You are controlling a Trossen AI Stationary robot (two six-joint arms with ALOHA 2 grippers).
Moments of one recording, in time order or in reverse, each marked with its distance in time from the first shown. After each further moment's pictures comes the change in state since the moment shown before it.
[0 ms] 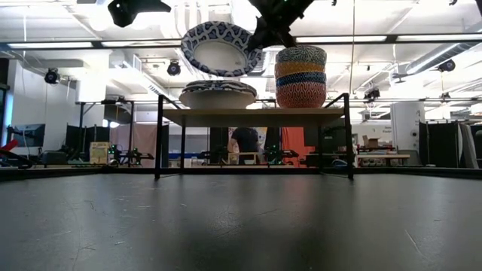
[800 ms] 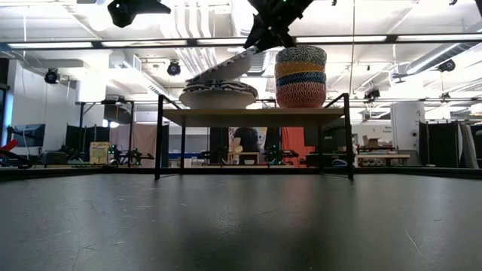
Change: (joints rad) left arm 0.000 0.000 0.000 0.000 -0.031 0.005; right arm 0.000 0.003 -0.001 0.018 0.003 0.000
